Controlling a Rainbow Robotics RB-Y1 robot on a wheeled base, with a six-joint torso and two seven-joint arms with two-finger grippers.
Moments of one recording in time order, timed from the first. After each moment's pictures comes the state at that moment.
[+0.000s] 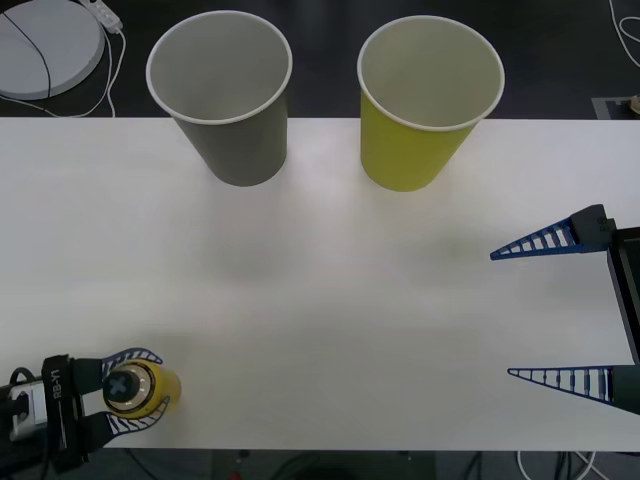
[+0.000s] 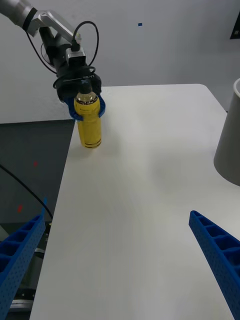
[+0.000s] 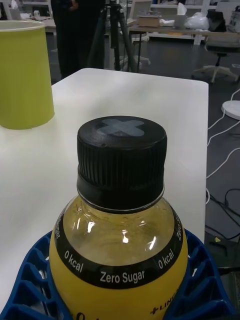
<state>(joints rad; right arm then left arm) 0.30 -1.33 -0.12 -2.09 0.73 -1.04 0.20 0.43 0.87 -0.06 -1.69 -0.79 -1.10 -0.67</state>
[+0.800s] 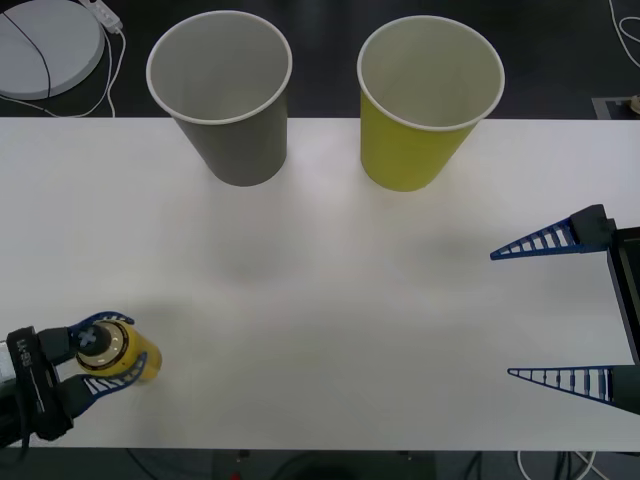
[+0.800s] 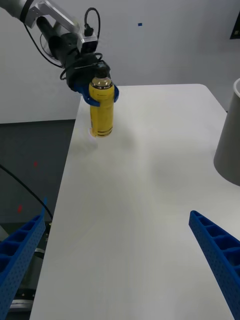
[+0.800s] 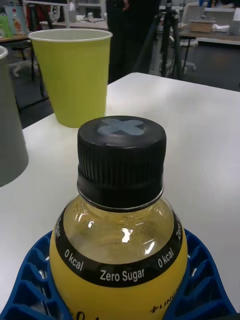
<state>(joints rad) 0.30 -1.33 -0.12 -2.09 0.73 -1.04 0.20 0.48 0.89 0.01 -1.75 -0.66 -0.97 -0.61</state>
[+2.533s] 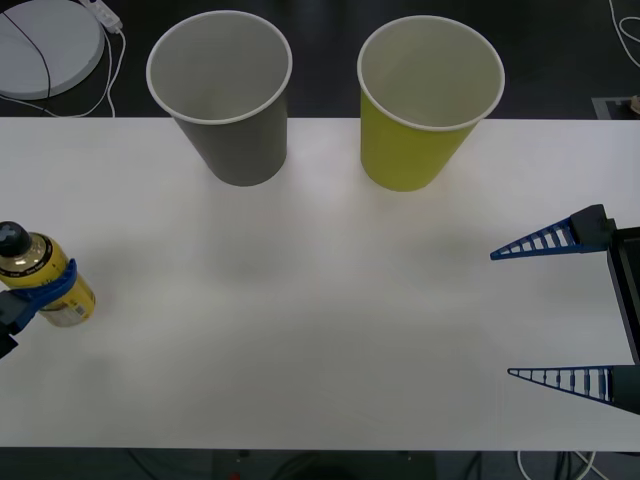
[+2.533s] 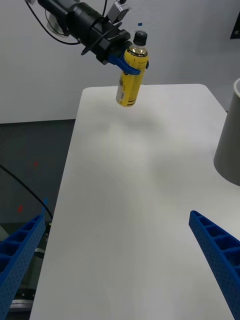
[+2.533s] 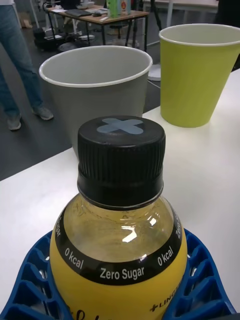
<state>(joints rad) 0.30 -1.33 -0.12 -2.09 0.73 -1.04 0.20 0.60 0.95 0.23 -1.97 -0.60 -0.57 -0.36</state>
